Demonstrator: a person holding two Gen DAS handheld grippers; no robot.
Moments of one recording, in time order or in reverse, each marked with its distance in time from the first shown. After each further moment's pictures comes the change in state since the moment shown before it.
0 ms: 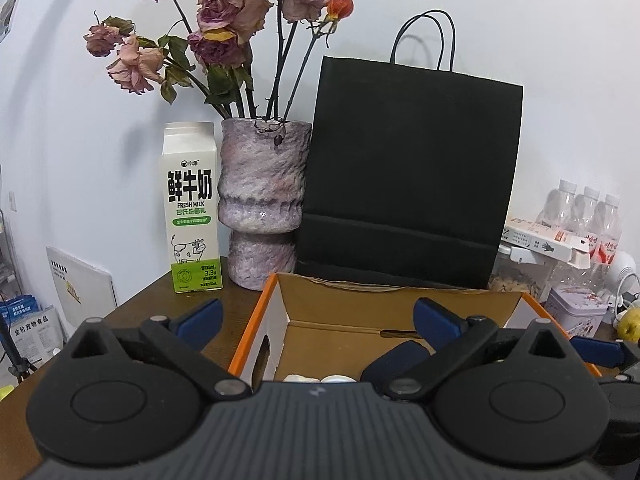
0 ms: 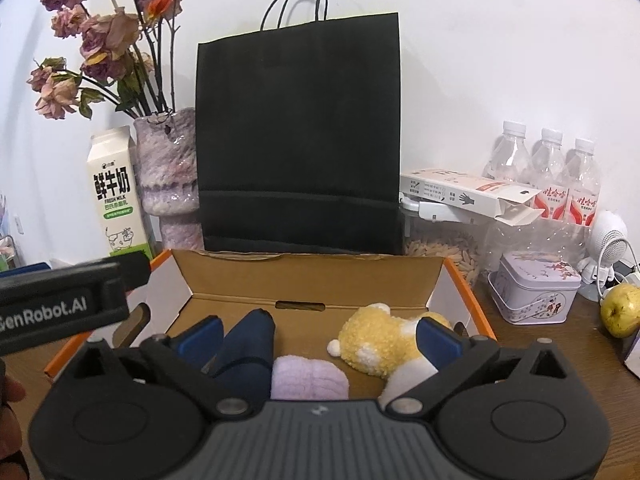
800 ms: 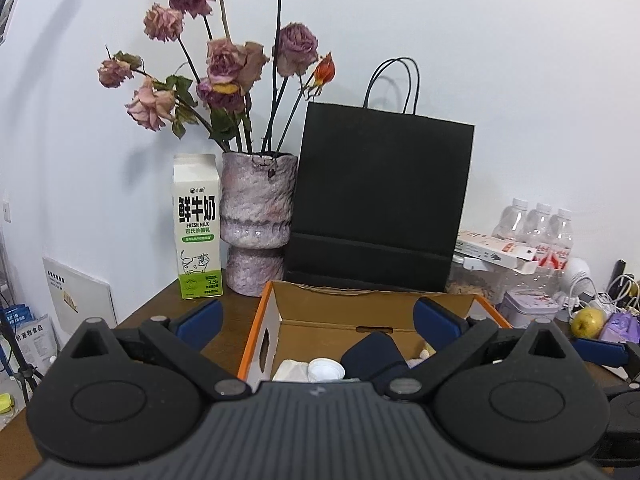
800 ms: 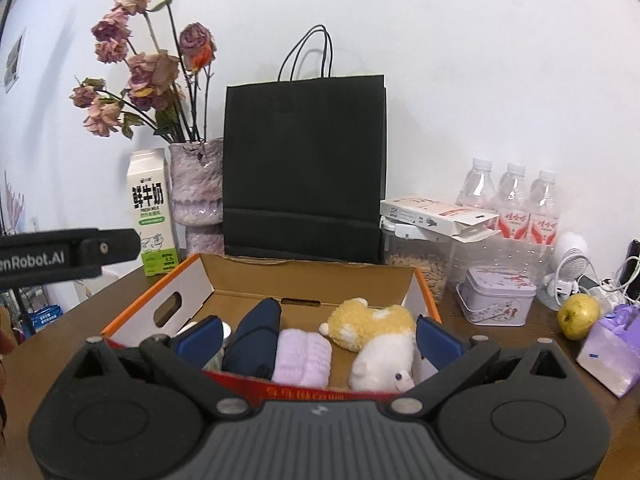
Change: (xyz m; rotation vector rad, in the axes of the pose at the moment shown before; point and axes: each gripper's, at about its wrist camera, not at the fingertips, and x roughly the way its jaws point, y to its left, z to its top) left arm -0.087 0.012 0.005 0.018 -0.041 -0.073; right arm -0.101 -0.009 -0.019 -0.040 -0.071 0.010
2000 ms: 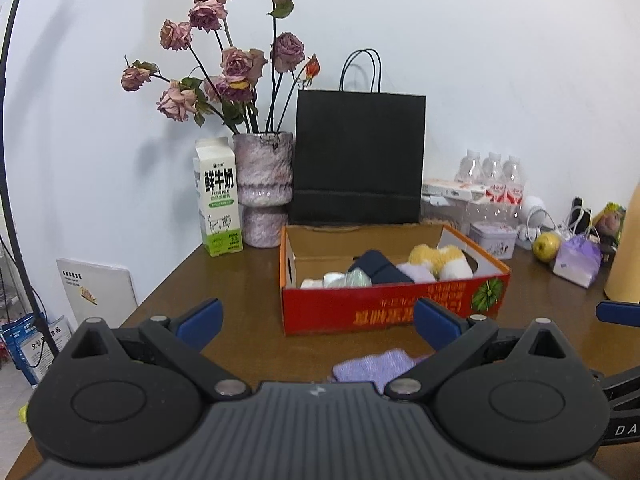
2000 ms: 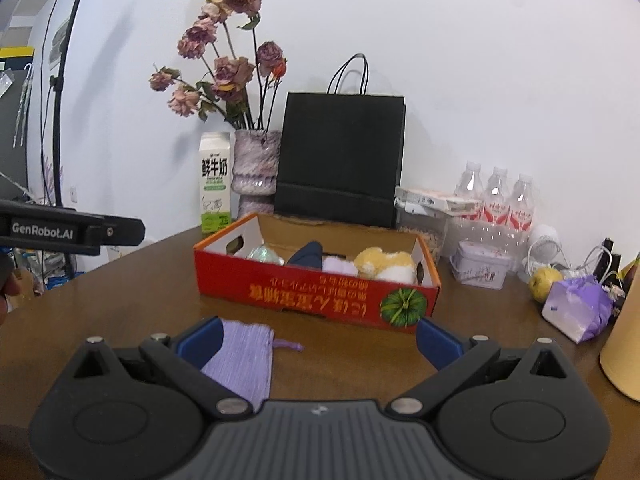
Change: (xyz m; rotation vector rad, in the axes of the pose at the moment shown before) left arm -0.133 0.032 -0.051 0.112 0.065 -0.052; right arm -0.153 0.030 -0.081 -0.086 -0.011 0.042
